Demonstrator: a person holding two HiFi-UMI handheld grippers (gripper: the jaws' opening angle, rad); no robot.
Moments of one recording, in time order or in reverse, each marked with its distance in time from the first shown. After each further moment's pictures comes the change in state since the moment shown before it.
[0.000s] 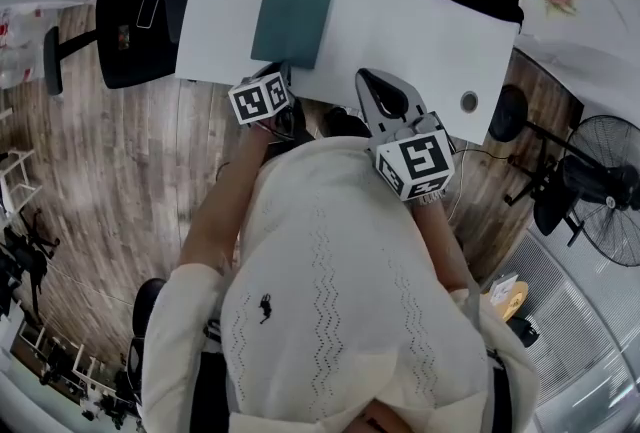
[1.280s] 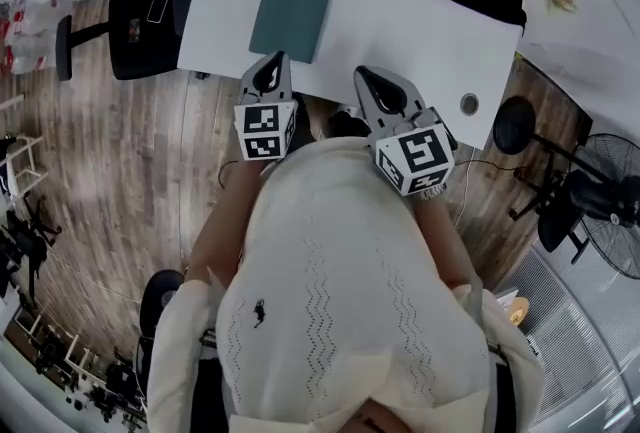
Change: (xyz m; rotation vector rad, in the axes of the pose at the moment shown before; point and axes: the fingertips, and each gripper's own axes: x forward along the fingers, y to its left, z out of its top) left arm -0.095 -0.090 0.054 0.544 -0.379 0.055; right arm -0.020 -0.006 -0.008 -0.006 -0.036 0.070
